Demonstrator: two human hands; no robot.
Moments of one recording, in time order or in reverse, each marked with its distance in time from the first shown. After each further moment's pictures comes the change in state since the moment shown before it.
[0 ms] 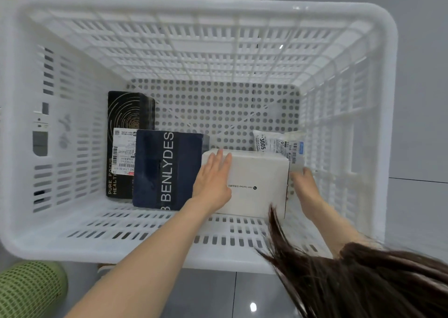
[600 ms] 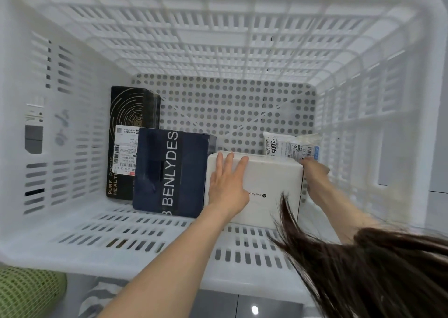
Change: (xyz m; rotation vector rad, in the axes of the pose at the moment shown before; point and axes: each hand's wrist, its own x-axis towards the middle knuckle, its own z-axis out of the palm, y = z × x) left_hand 0.018 0.017 0.014 -0.214 0.033 -0.068; right_hand 0.057 -0.019 0.014 -0.017 0.048 0.130
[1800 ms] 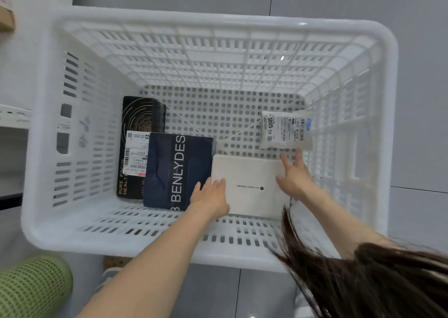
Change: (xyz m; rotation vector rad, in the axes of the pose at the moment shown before) left_hand -0.037 -0.026 -0.026 0.339 -0.328 -0.093; right_hand -0.071 -0.010 0.001 -0.971 -0.156 -0.392
